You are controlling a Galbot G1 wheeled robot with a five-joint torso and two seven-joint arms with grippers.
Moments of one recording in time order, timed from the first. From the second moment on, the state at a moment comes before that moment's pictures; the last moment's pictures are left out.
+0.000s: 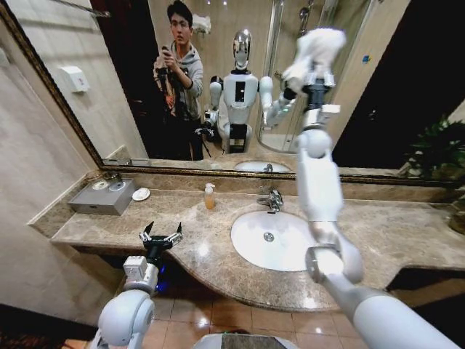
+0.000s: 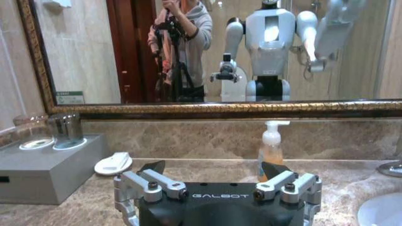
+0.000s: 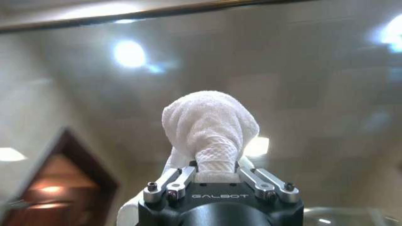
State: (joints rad) left arm 1.68 -1.40 -0.62 -2.34 -0.15 0.32 -0.09; right arm -0.16 1.60 0.39 1.27 0.00 0.27 0.02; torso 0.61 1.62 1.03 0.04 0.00
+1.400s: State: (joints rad) left arm 1.68 -1.40 -0.62 -2.34 -0.15 0.32 -0.09; right arm -0.26 1.61 0.34 1.22 -0.15 0.39 0.01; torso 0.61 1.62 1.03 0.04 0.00
